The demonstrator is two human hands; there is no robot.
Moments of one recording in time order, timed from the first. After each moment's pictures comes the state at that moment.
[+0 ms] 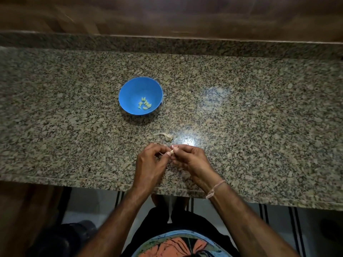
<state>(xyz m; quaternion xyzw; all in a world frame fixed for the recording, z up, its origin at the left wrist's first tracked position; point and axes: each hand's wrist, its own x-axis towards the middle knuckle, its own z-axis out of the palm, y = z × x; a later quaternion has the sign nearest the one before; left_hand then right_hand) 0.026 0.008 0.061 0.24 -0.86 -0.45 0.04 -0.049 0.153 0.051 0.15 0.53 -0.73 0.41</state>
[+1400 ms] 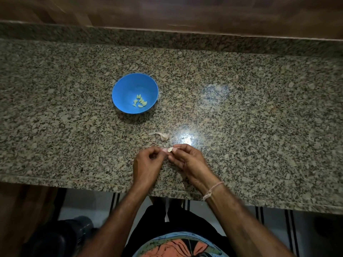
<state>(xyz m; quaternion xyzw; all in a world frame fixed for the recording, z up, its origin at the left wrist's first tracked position) 0.014 0.015 0.032 0.36 -0.79 -0.50 -0.01 -0.059 0.158 0.030 0.23 0.44 -0.76 0.41</state>
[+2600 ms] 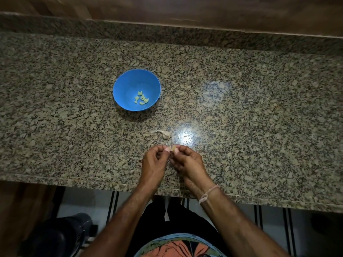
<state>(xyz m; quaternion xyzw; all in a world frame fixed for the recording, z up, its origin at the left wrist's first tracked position) 0.015 0.024 0.014 0.36 -0.70 -0.62 -0.02 -0.038 0.143 0.023 0.25 0.48 -0.76 0.36</state>
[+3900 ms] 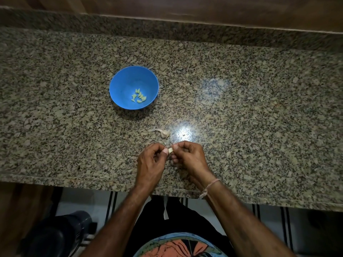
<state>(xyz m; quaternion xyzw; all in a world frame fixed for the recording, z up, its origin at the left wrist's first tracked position) 0.016 0.018 0.026 0.27 -0.82 -0.51 0.01 -0.058 0.151 0.032 0.13 0.64 -0.66 0.36</state>
